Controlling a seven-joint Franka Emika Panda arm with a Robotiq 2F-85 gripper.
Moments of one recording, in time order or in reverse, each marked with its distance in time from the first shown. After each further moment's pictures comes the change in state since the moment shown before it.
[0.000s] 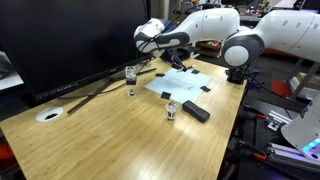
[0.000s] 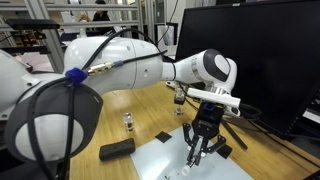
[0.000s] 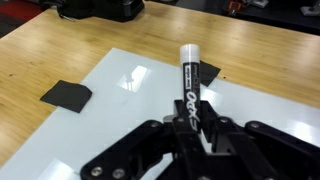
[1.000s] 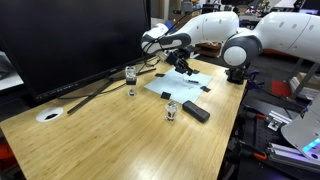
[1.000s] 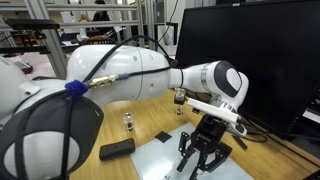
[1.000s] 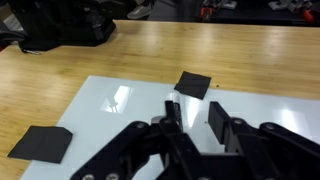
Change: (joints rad) arm -0.064 0.023 0.000 -0.020 0.089 -0.070 0.194
